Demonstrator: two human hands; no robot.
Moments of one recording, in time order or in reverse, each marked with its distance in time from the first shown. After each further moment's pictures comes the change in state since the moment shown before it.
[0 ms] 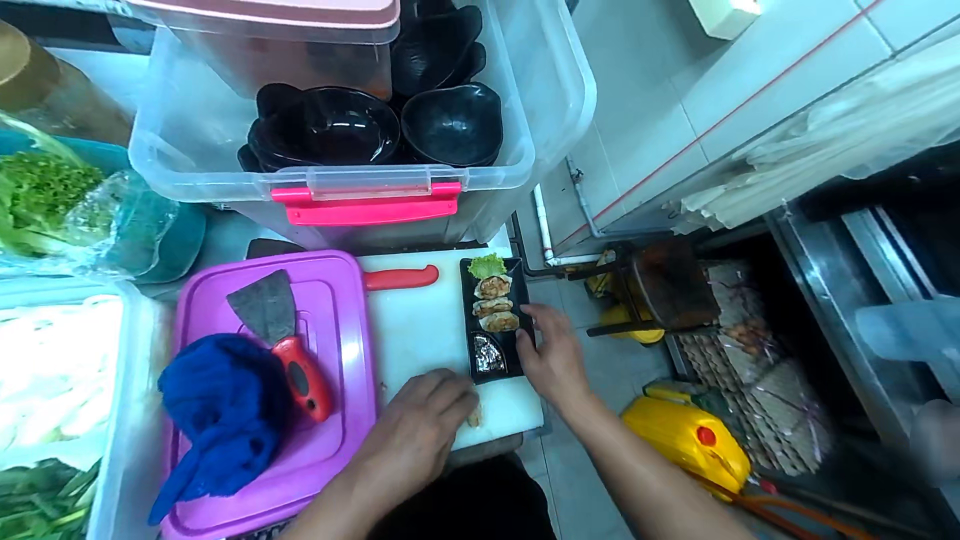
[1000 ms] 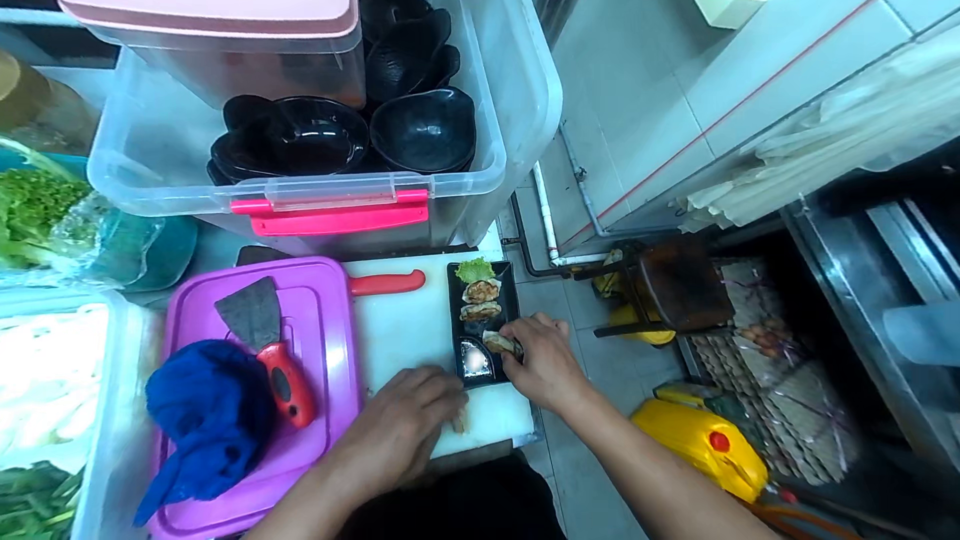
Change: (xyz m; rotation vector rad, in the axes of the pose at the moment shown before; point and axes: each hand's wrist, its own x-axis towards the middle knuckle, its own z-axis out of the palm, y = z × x) left_hand 0.017 -0.006 -0.015 -0.094 -0.042 0.050; right_hand 0.014 0.004 -0.023 -0.159 -0.373 -0.069
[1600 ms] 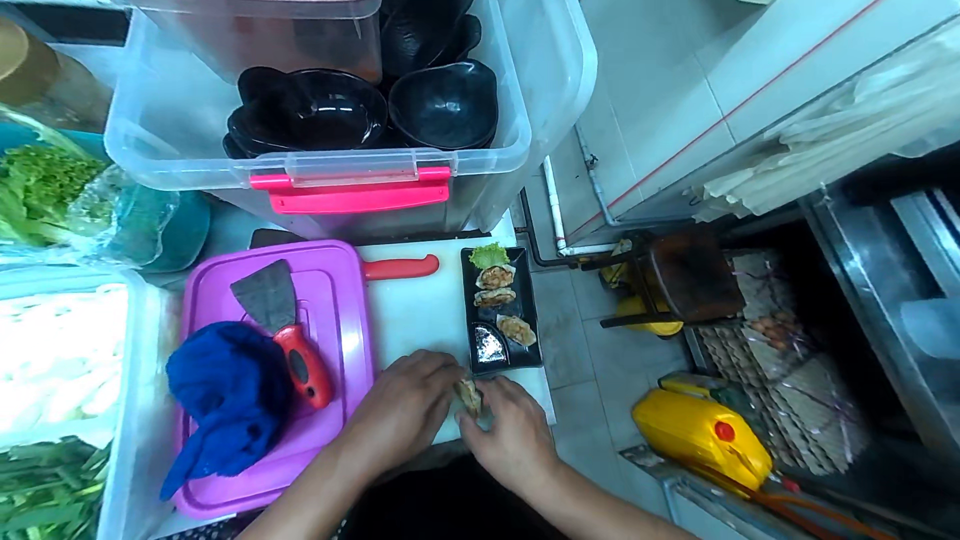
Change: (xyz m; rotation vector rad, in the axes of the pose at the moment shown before) left_hand -0.011 -0.008 0.003 -0.016 -0.013 -0.184; right_hand -0.074 -0.073 0.065 0.194 -0.017 0.118
